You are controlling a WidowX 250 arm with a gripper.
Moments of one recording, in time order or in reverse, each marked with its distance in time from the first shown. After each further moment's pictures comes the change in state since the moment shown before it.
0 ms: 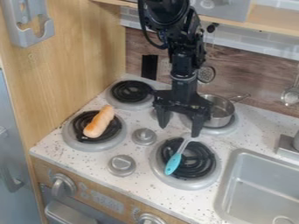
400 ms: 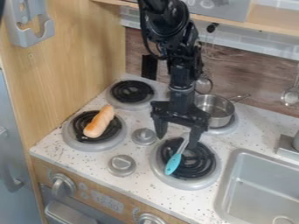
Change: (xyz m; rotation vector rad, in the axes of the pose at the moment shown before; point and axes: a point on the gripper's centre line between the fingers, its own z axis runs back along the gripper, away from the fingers) arm -0.009 0.027 -0.016 0.004 0.057 0.069
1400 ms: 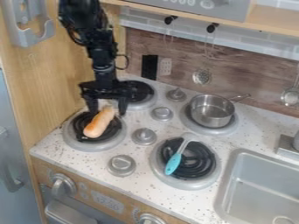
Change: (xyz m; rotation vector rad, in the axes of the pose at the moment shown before) arm 0.036 0.143 -0.018 0.055 -0.061 0.262
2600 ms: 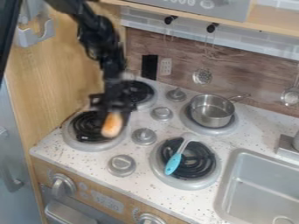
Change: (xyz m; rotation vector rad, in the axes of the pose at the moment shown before) arm 0.032 -0.061 0.001 -0.036 0.027 -0.065
